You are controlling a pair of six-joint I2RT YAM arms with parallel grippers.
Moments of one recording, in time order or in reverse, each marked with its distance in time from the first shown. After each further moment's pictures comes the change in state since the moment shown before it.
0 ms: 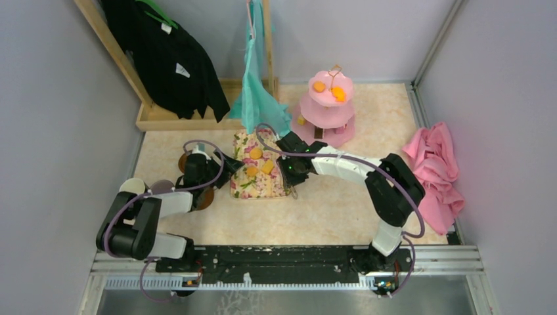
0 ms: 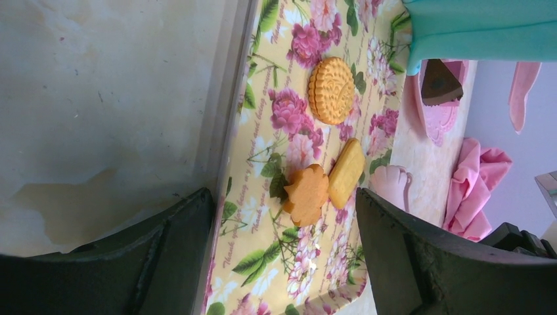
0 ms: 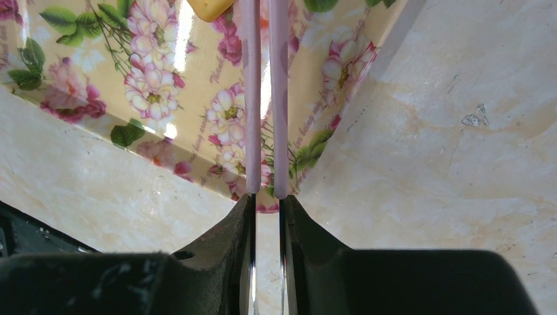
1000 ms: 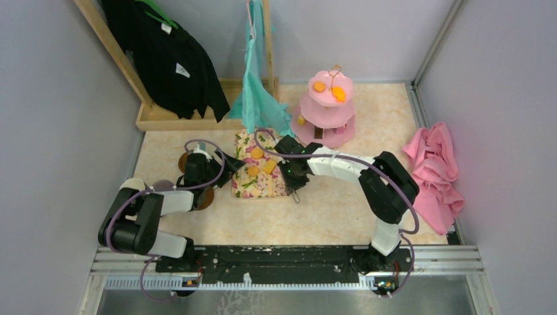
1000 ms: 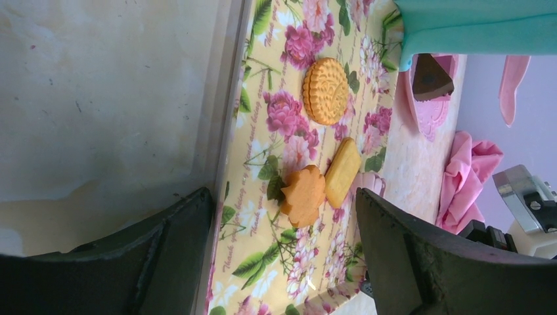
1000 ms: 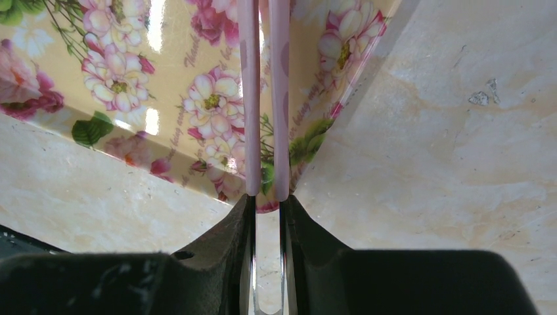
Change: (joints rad) left arm 0.002 0.043 0.000 0.068 0.037 -0.005; right arm 0.014 0.043 0.004 -0.048 0.034 0.012
